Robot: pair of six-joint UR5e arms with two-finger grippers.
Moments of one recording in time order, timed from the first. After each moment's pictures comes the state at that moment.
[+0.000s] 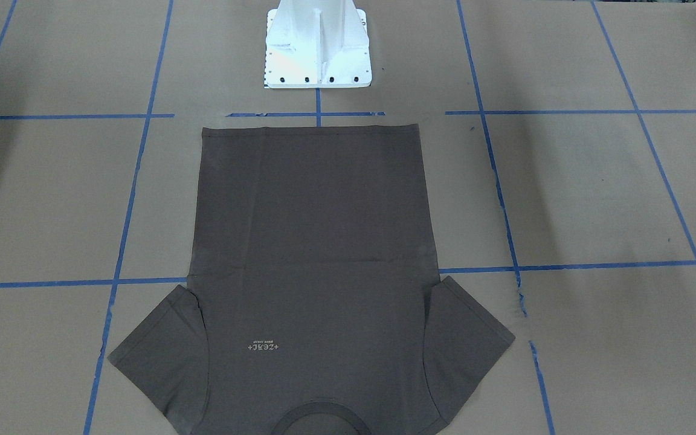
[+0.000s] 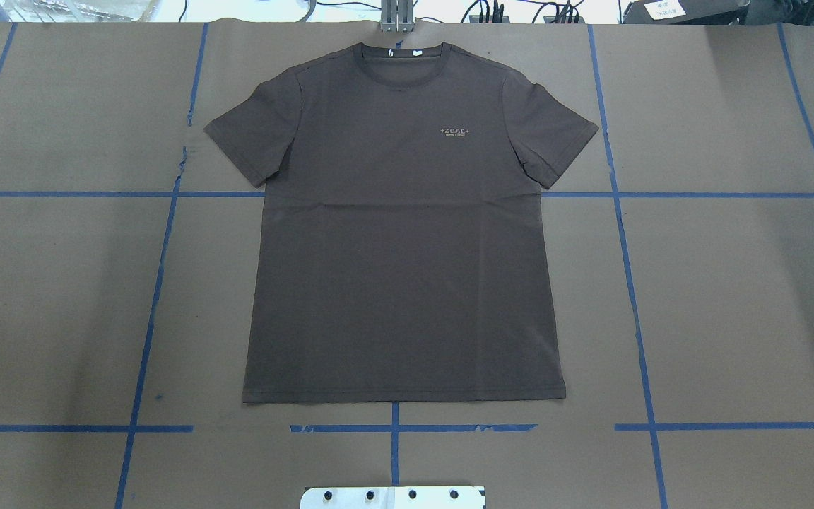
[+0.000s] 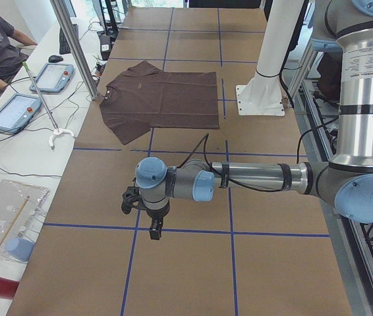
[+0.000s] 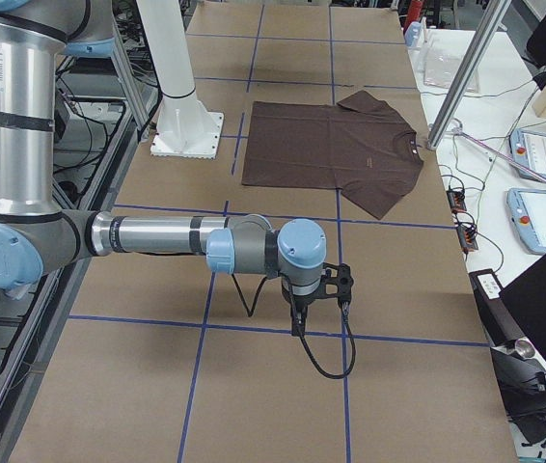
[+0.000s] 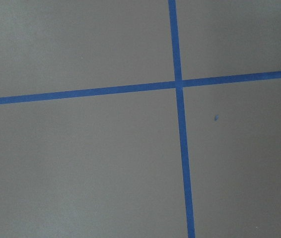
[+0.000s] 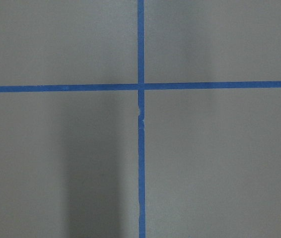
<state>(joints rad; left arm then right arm) -1.52 -1.52 -1.62 -1.64 -2.30 0.01 1.62 -1.67 1.72 -1.59 2.37 0.01</state>
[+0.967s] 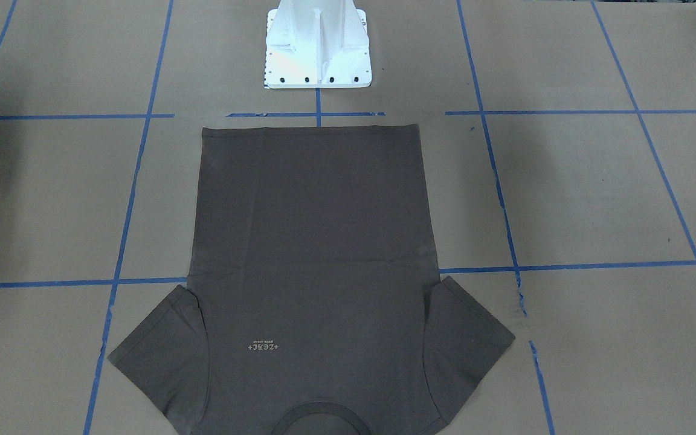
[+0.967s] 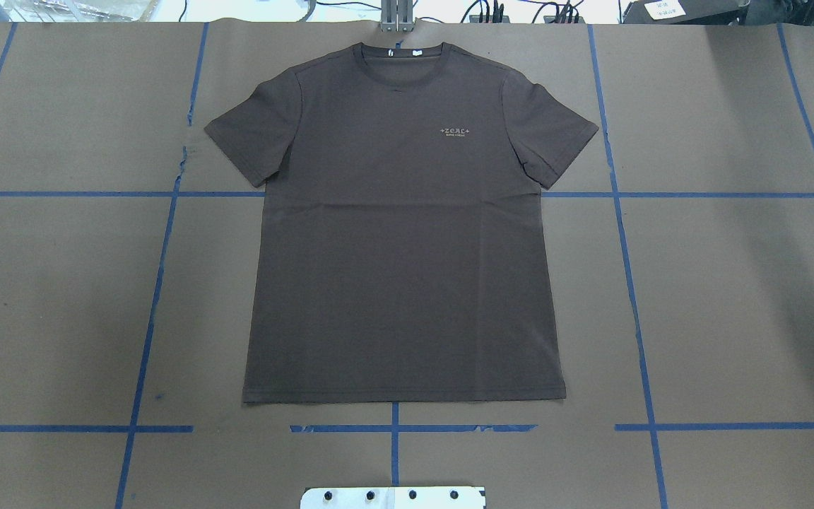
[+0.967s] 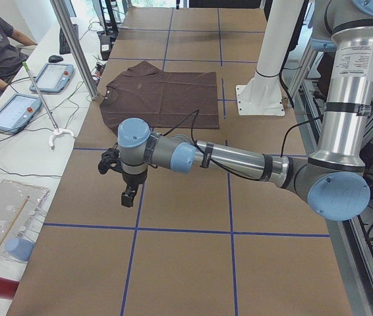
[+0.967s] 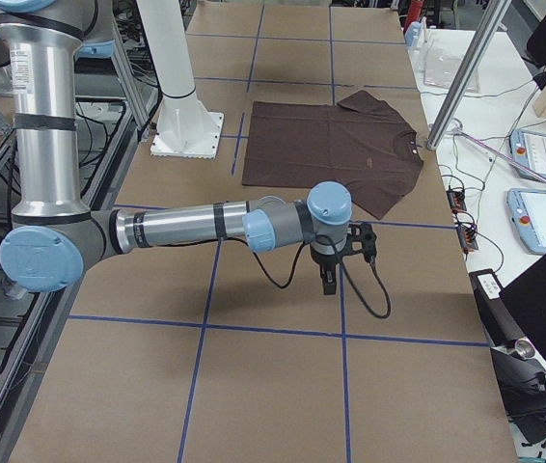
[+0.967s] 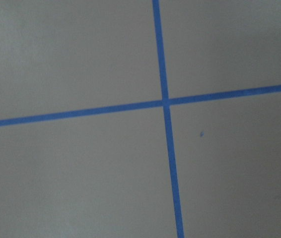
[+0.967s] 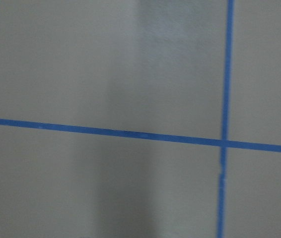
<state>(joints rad) -1.50 -1.68 -1.67 -1.70 -2.29 0.01 1.39 -1.53 1.71 -1.41 2.38 0.27</state>
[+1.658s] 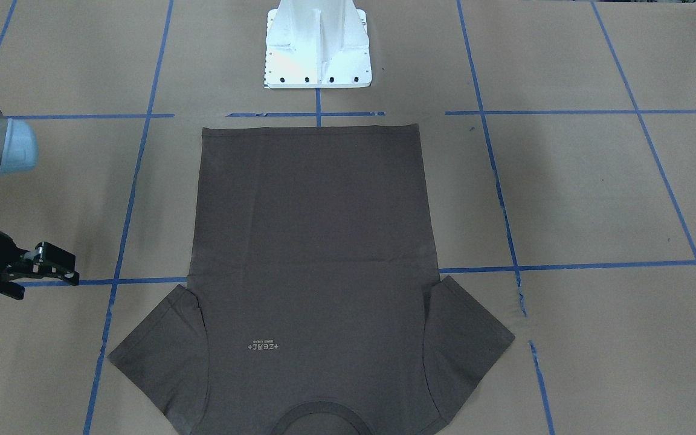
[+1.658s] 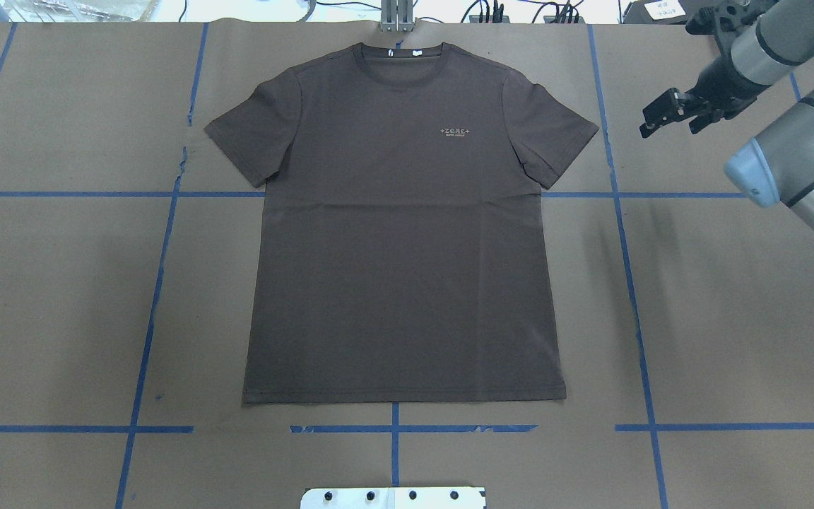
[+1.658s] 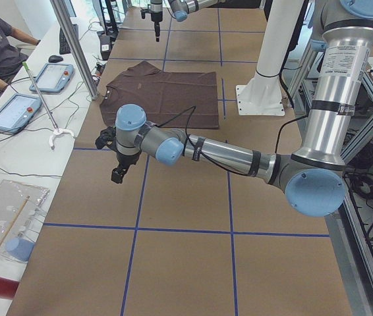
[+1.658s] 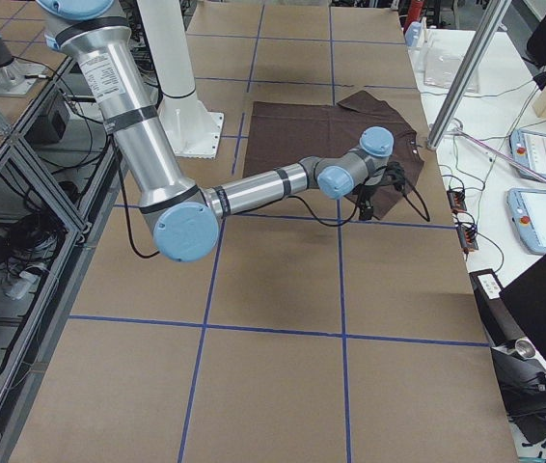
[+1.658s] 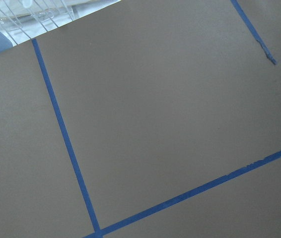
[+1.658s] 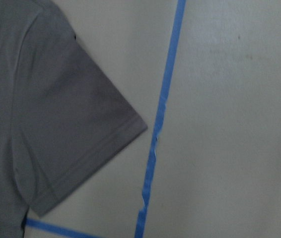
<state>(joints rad) -1.40 -1.74 -1.63 -1.87 -2.28 -0.08 1.10 -1.09 1.36 -1.19 2.27 0.60</state>
